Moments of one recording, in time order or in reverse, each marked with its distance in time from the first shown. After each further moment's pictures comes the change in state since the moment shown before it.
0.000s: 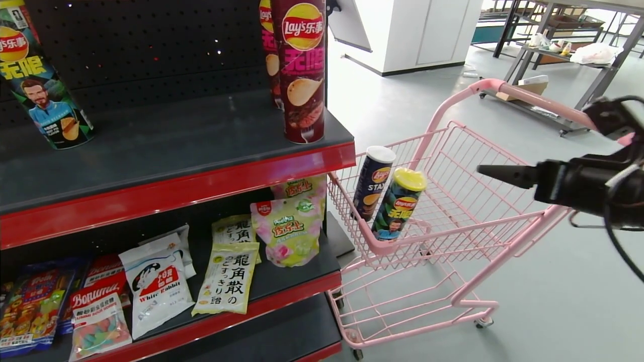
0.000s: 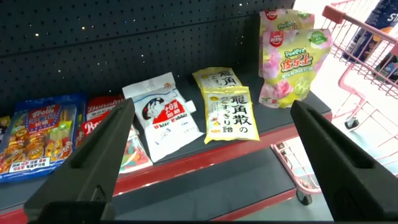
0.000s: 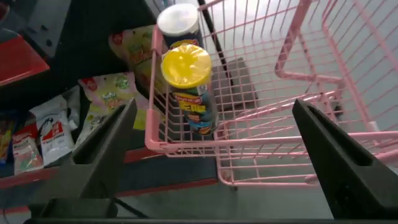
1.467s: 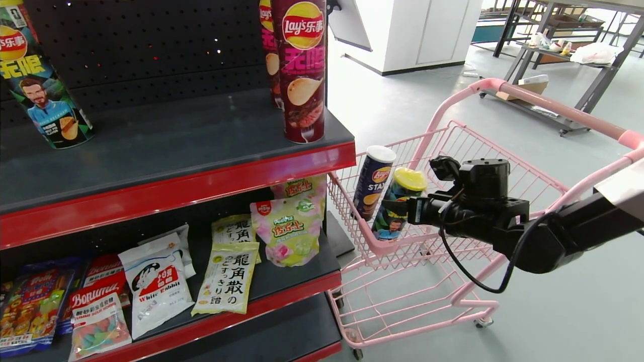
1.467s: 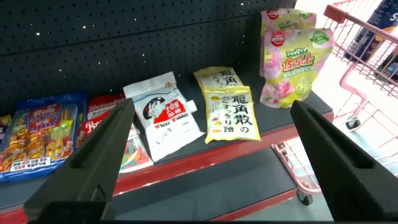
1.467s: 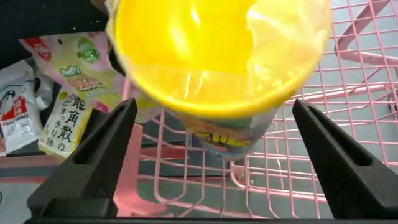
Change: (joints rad) left arm 0.000 0.000 0.000 0.000 0.000 0.000; right arm 0.175 0.612 -0.108 -0.435 -0.093 -0.016
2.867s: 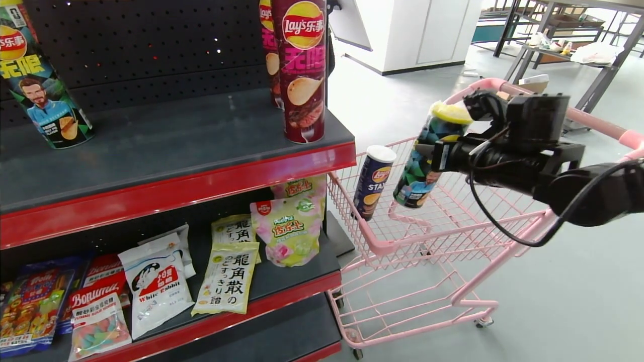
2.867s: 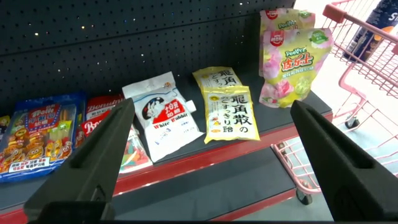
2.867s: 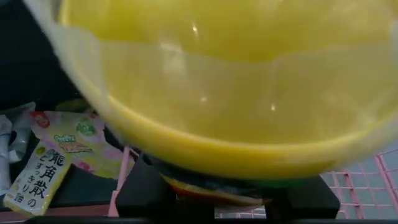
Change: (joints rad) left arm 0.000 0.000 0.000 0.000 0.000 0.000; right arm -0.034 -0.207 -0.198 0.218 -0.087 -0.124
